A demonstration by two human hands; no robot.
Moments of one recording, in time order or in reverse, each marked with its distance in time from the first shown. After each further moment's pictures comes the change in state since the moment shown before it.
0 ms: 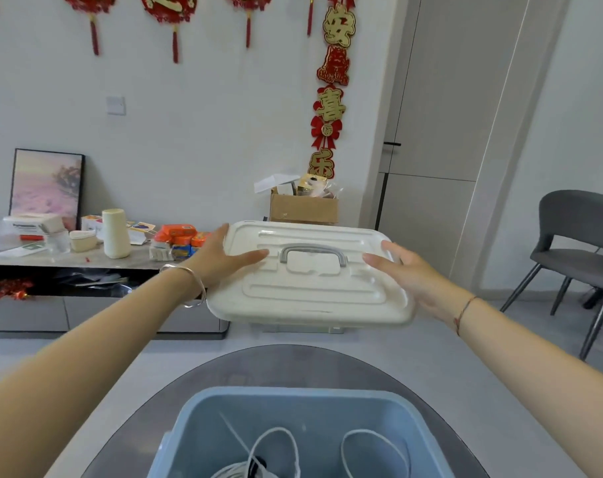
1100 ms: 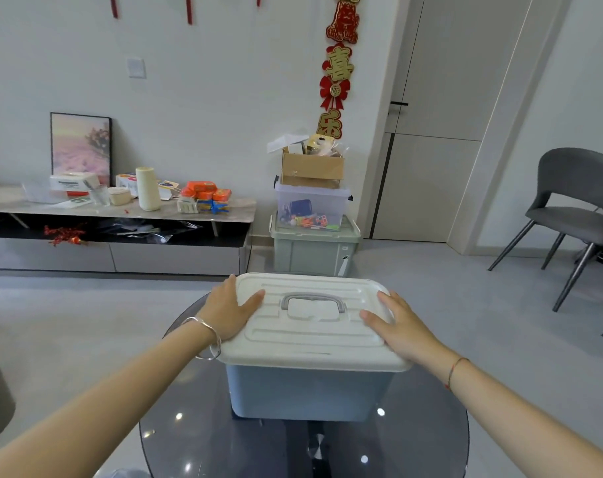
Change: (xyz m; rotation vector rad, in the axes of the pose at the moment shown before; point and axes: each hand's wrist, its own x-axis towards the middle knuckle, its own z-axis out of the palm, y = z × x) left_hand -0.227 -0.041 0.024 0.394 -0.127 -0.158; right_hand -0.218 0.062 0.043 -0.402 -0.093 0.161
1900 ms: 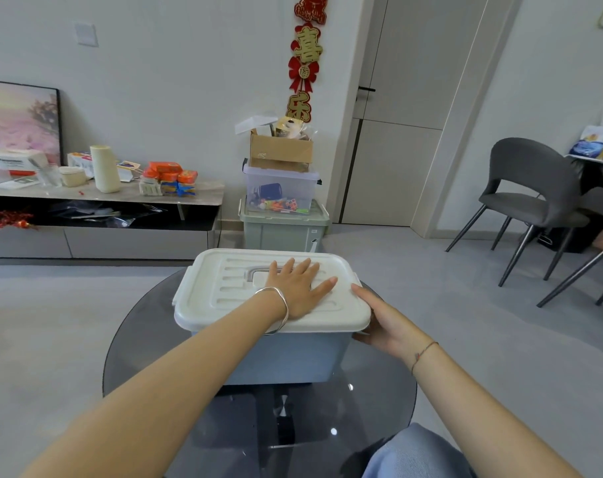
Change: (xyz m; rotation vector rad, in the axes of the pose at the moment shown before) left_hand -0.007 0.110 0.086 0.493 -0.233 0.405; right_hand -0.027 0.038 -0.003 0.891 -0.136 0.349
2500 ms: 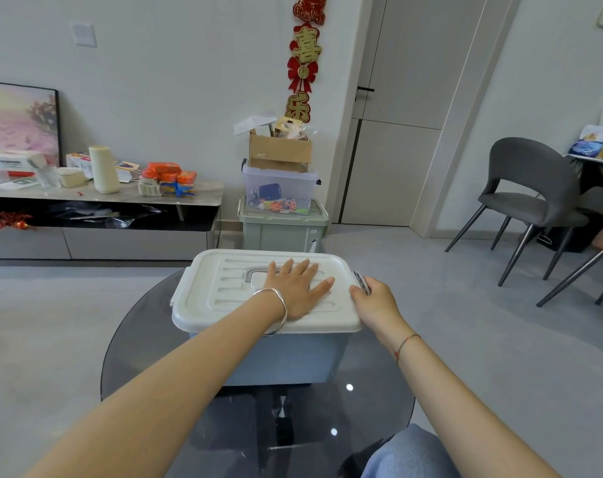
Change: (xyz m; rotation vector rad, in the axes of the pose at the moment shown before) left_hand 0.001 0.001 0.001 -0.044 0.012 -0.017; right_hand 0.003 -0.012 0.023 -0.457 0.358 -0.401
